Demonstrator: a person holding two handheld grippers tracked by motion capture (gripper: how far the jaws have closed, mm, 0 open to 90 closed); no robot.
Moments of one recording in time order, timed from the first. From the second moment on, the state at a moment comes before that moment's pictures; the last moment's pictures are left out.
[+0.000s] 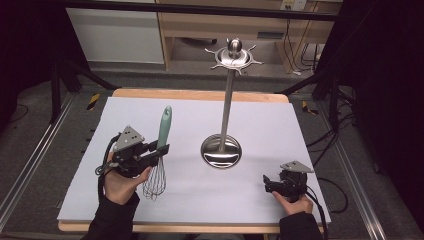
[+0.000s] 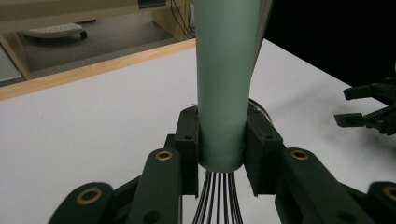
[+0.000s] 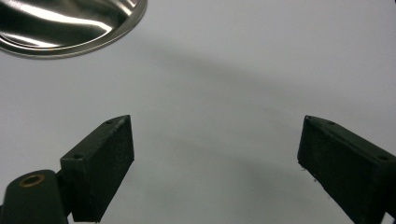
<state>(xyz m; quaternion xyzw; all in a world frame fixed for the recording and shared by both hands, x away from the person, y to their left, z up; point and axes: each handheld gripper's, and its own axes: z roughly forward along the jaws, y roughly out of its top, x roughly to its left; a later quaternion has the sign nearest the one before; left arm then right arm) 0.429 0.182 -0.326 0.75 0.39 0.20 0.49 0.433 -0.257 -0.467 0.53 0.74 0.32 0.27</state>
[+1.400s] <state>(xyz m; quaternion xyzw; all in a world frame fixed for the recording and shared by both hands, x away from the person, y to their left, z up) 0.452 0.145 -0.261 0.73 0.32 0.21 0.56 0.437 -0.255 -0.465 0.54 0.73 0.32 0.28</state>
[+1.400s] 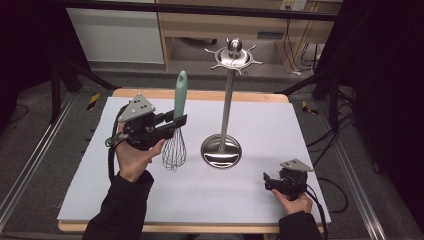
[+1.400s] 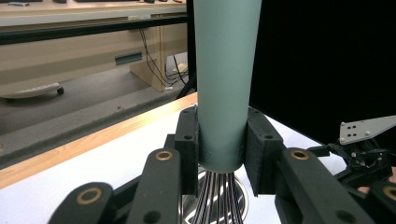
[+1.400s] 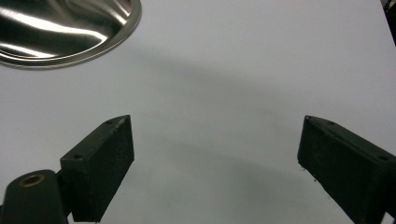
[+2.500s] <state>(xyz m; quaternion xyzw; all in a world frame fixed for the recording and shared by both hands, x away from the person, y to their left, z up) 0.466 0.110 -0.245 0.75 0.30 0.22 0.55 0.438 -0.256 -0.466 0.54 0.73 0.32 0.28</state>
